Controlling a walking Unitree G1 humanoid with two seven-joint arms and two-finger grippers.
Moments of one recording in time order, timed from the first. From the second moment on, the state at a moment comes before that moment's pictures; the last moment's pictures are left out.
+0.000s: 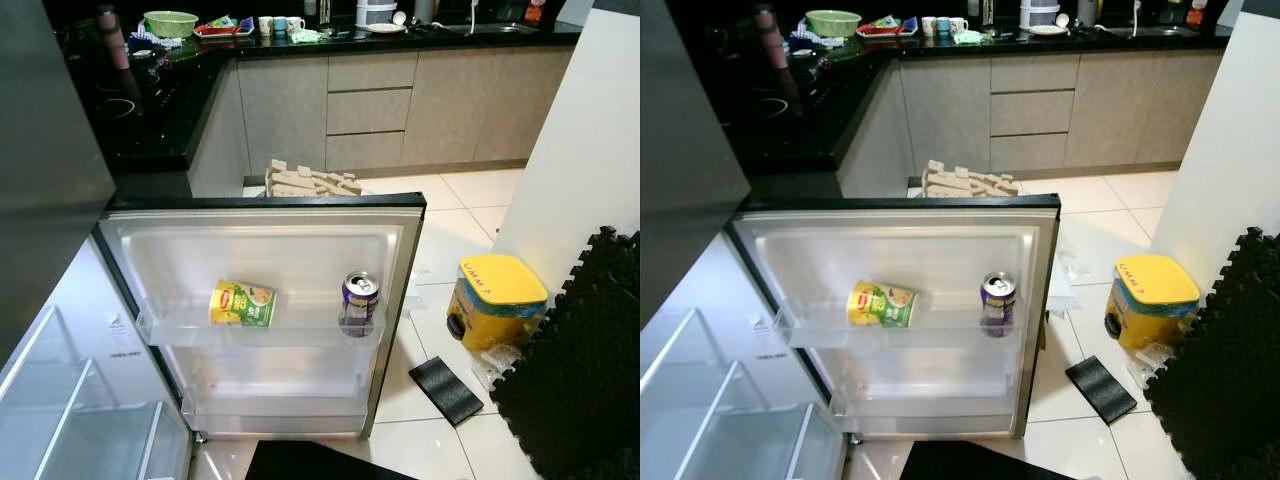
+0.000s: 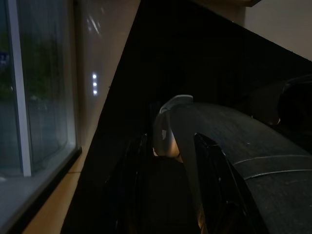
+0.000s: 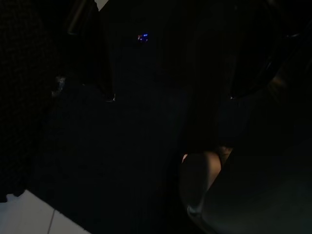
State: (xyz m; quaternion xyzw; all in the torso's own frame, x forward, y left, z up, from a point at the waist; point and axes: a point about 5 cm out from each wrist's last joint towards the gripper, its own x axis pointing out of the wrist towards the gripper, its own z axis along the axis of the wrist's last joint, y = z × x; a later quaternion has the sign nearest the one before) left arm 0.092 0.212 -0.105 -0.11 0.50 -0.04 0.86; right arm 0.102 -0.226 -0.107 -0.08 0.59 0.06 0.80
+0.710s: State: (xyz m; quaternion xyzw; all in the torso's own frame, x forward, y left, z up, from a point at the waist) left arm 0.098 0.210 -0.104 -0.12 0.49 -0.06 0.86; right arm 0.112 -0.224 -0.104 -0.09 0.58 0.07 0.81
